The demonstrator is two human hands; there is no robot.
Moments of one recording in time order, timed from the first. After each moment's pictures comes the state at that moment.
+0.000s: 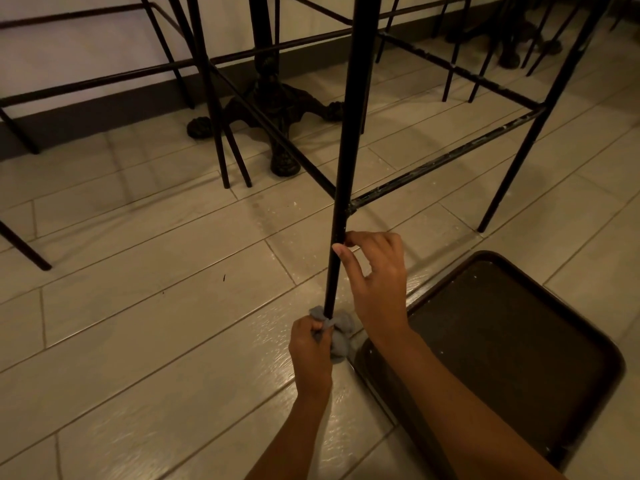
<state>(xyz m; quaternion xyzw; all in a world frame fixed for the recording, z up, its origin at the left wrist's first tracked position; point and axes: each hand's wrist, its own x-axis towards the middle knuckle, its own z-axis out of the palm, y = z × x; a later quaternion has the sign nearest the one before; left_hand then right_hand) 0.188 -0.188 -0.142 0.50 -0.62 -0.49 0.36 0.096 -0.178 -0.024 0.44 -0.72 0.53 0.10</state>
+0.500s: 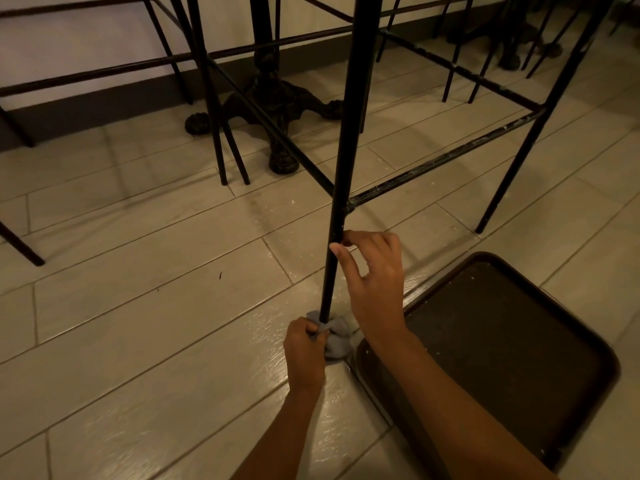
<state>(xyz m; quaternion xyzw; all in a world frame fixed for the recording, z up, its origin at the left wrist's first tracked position) 0.188 -0.192 -0.149 0.52 -0.61 -0.50 0.31 0.096 -0.179 -0.025 0.44 -0.72 0.53 0.11</state>
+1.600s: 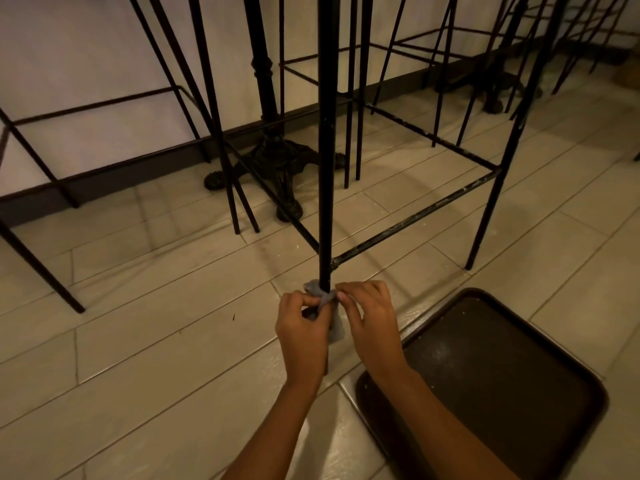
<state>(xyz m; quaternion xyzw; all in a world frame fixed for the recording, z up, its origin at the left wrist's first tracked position) 0.168 -0.207 0.008 0.41 -0.64 -0.44 0.48 0.083 -0.159 -0.001 0.46 -0.75 0.48 0.01</state>
